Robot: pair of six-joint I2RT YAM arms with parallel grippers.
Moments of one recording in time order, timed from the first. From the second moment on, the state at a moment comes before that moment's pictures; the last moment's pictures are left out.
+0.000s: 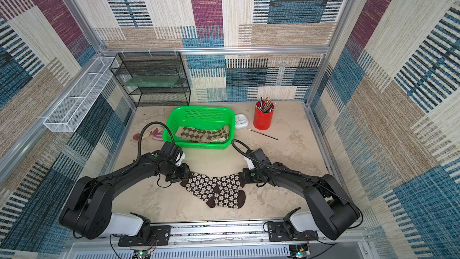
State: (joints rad) left arm -0.36 1.45 0.75 -0.60 0.32 -0.45; right arm 0.55 1.38 0.57 -0.26 -0.29 0.45
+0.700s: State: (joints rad) left arm -0.34 1.52 0.79 -0.65 0.29 -0.37; right arm 0.64 0.98 0.69 -0.63 -0.25 0.83
